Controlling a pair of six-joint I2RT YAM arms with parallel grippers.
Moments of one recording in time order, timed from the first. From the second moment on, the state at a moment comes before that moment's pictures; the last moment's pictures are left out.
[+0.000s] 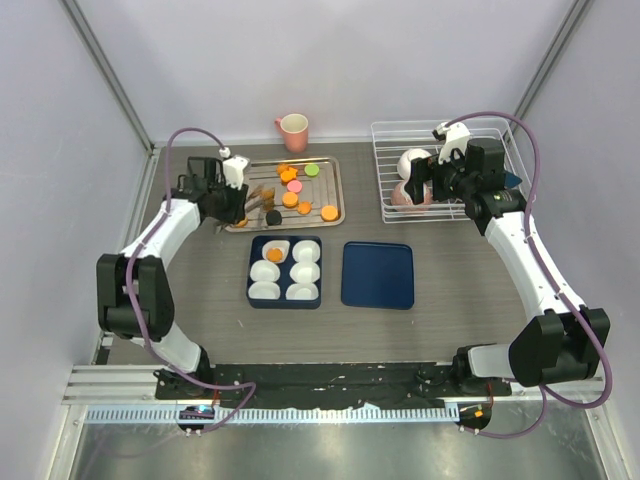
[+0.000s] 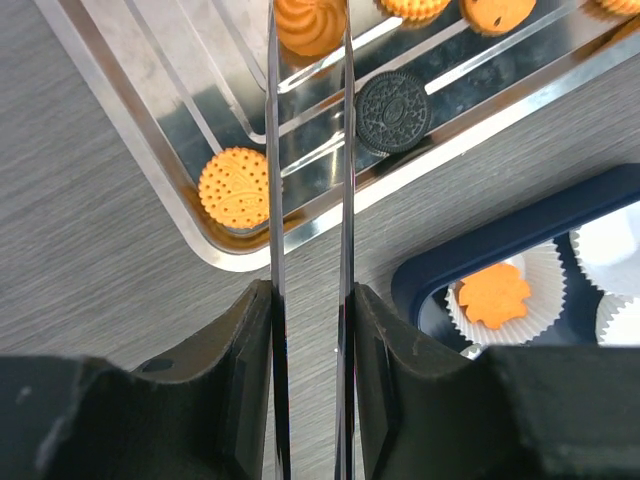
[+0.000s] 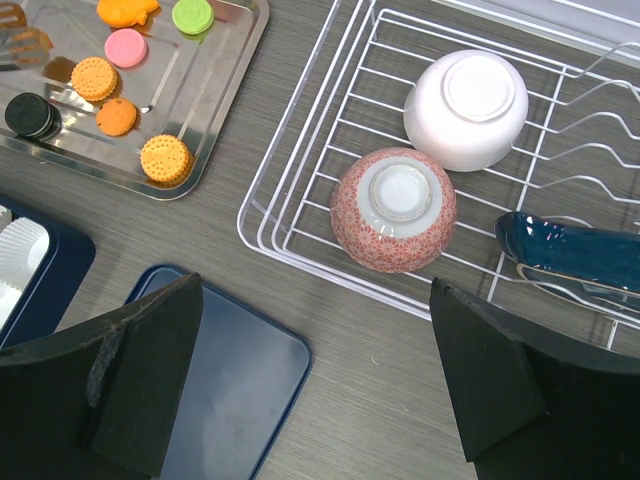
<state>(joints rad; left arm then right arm) -0.10 1.64 1.20 -0.44 0.25 0.26 0.11 1.32 1.21 -0.37 -0.26 -0.12</state>
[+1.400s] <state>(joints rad) -0.20 1.13 0.97 -0.79 0.59 0.37 0.11 1.34 1.21 -0.37 -0.26 -0.12</state>
